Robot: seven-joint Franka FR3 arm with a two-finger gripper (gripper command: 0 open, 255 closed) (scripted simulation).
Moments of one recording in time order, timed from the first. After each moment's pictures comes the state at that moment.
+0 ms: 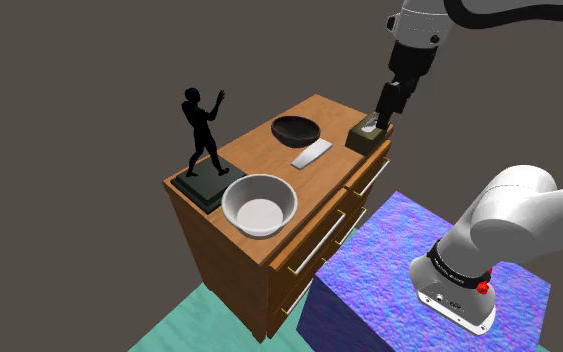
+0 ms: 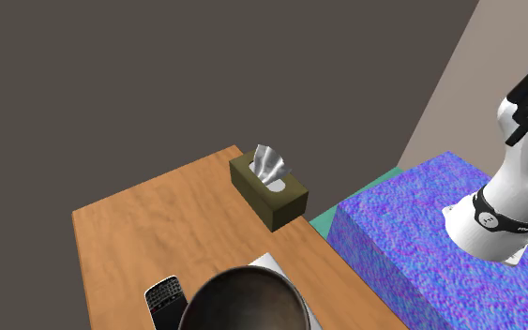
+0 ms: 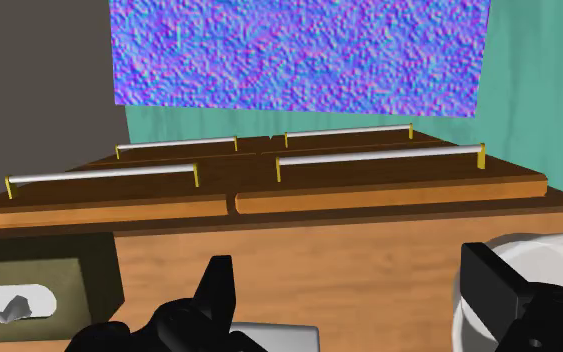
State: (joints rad) arm 0.01 -0.82 0.07 -2.42 0.03 1.57 -0.04
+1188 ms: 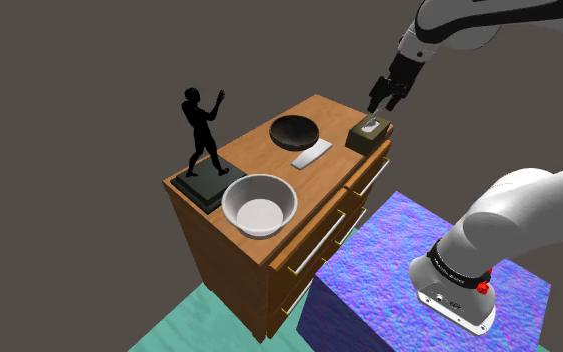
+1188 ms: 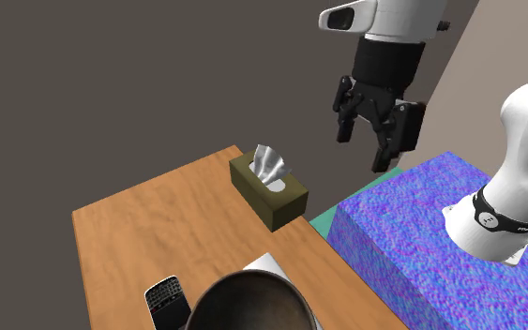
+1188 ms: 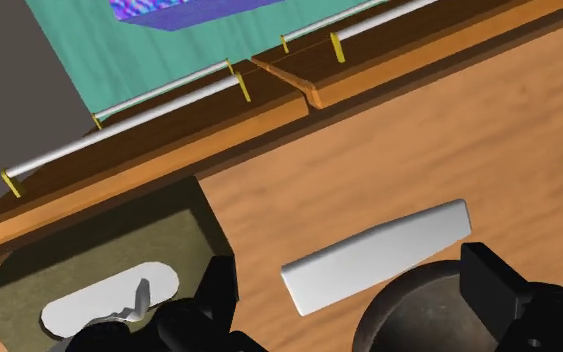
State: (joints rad) arm -0.13 -0.53 -0.28 -2.45 0.07 2.00 -0.21
